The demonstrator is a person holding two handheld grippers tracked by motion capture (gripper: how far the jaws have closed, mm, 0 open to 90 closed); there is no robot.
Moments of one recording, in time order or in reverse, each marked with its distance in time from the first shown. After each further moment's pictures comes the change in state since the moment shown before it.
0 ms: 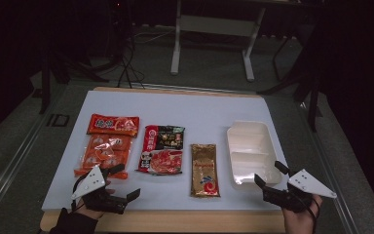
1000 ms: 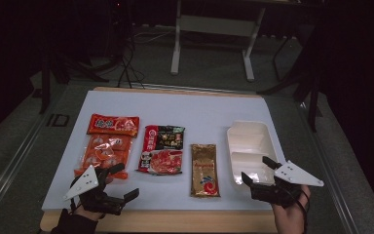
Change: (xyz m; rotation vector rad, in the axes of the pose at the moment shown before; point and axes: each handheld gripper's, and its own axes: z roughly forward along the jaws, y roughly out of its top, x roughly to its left) left arm -0.003 0.005 -0.007 -0.113 -0.073 -0.068; right arm 0.027 0.035 0.014 0.059 0.081 -0.013
